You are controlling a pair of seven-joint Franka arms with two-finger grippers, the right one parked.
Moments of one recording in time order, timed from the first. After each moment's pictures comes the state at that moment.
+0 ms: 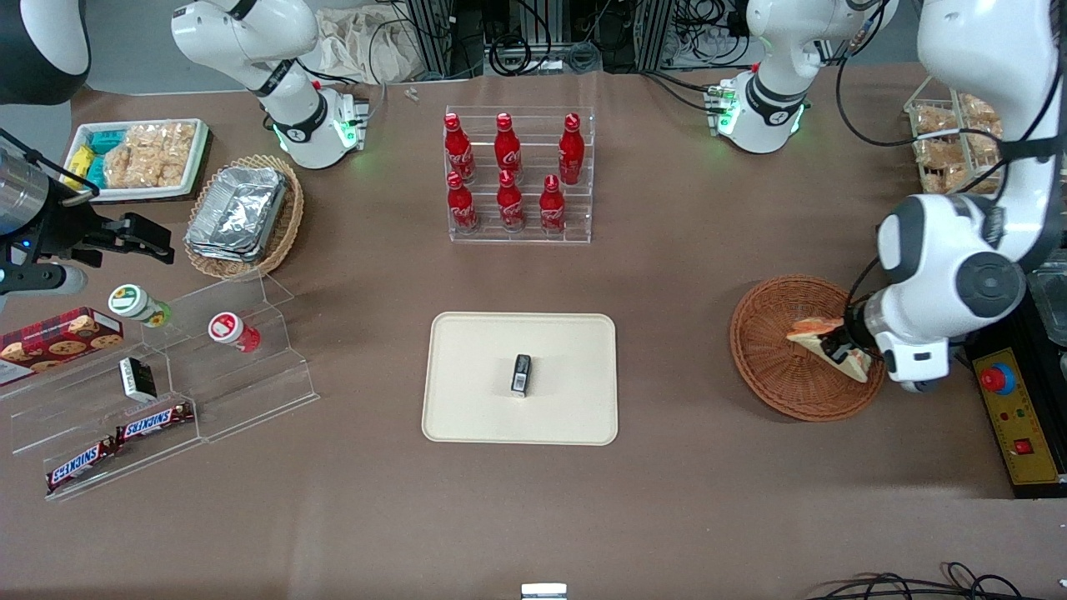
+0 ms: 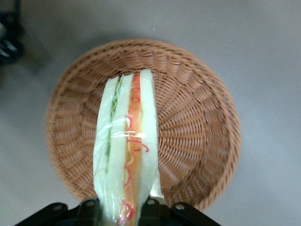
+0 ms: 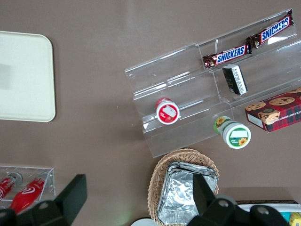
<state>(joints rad) 0.01 0.28 -0.05 -1.86 0.06 2.00 -0.88</state>
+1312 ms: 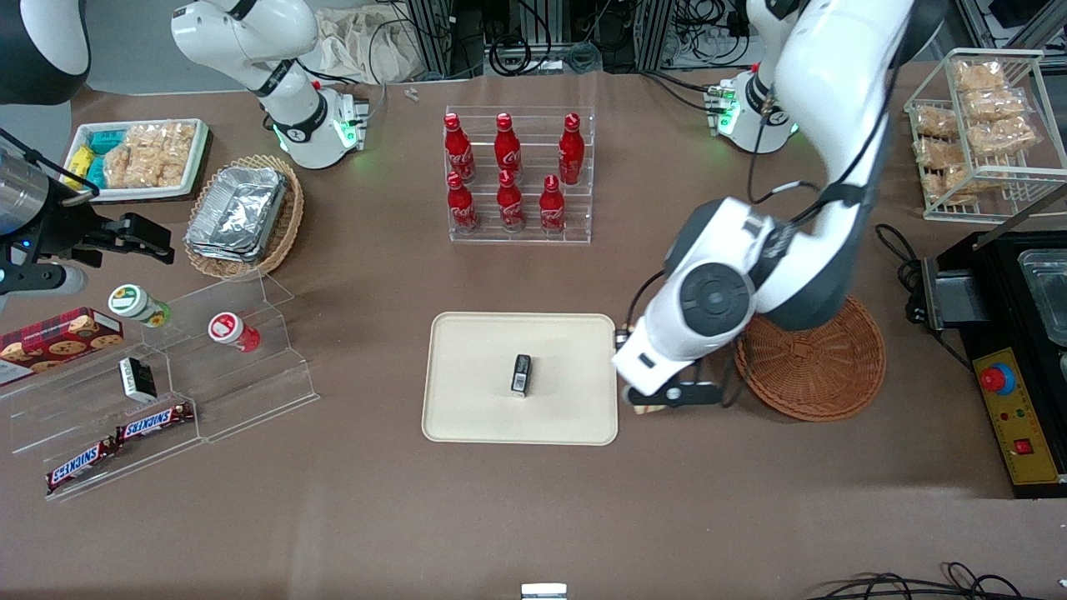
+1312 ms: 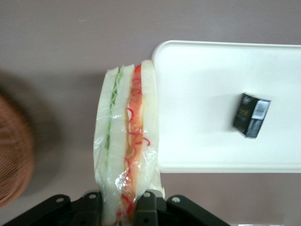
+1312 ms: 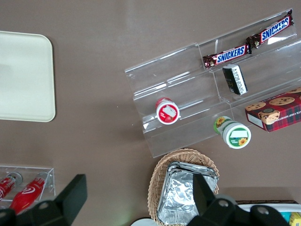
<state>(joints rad) -0.35 0.69 -0.25 -1.22 0.06 1.80 -0.54</state>
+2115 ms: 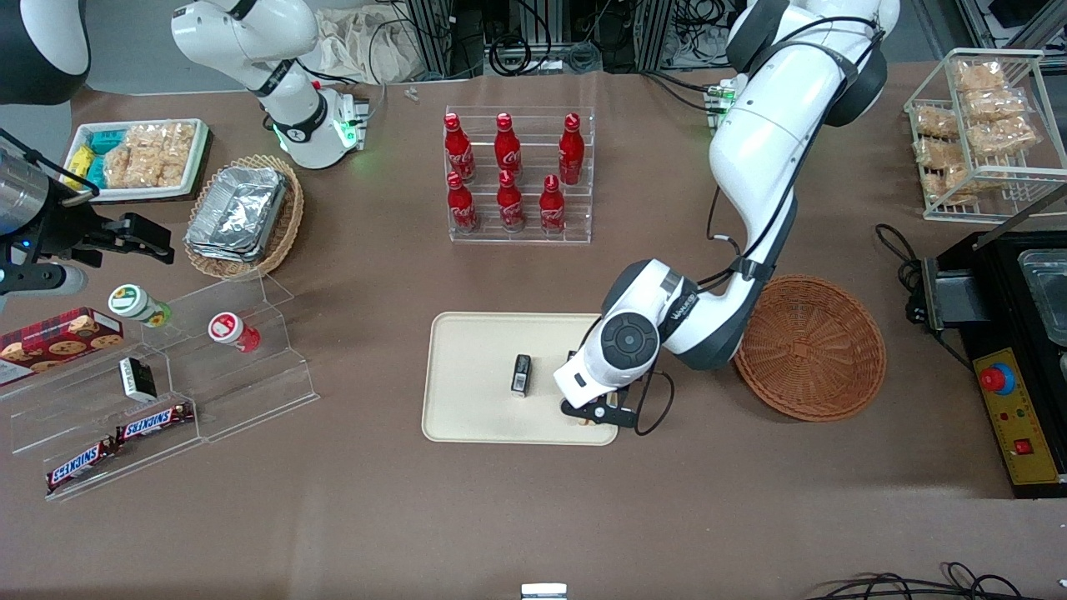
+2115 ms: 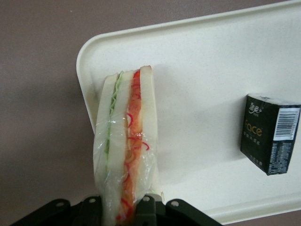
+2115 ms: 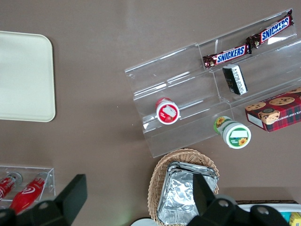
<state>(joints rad) -0.41 0.90 -0.25 -1.20 0.10 2.01 -0.41</state>
